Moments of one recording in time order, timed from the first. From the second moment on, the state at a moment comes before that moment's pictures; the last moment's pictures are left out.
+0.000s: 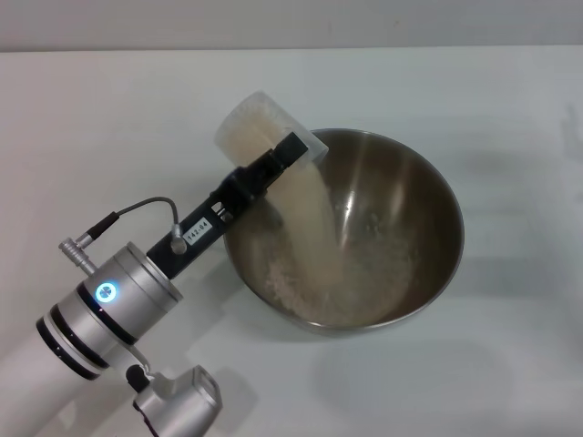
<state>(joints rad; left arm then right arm) -0.48 -2.08 -0.28 -0.33 2.37 1.44 1.82 0.41 2.08 -1.93 -0.12 0.64 -1.43 0.06</state>
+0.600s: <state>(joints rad) -0.47 -2.08 -0.28 -0.33 2.43 1.46 2.06 0.41 2.08 -1.93 -0.11 0.64 -1.43 0.06</state>
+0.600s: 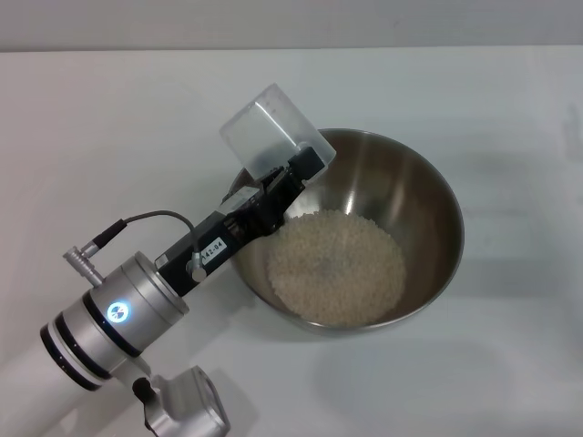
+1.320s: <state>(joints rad) -0.41 -2.08 -0.42 -0.40 2.42 1.45 1.50 0.42 2.08 -1.93 -0.12 0.64 -1.40 0.06</state>
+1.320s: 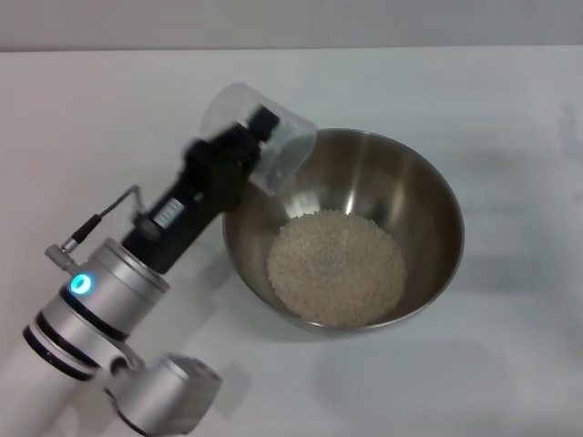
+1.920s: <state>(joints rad) -0.37 -2.08 -0.70 -0.40 2.42 1.25 0.55 0.42 2.08 -1.94 -0.12 0.64 -1.39 0.05</state>
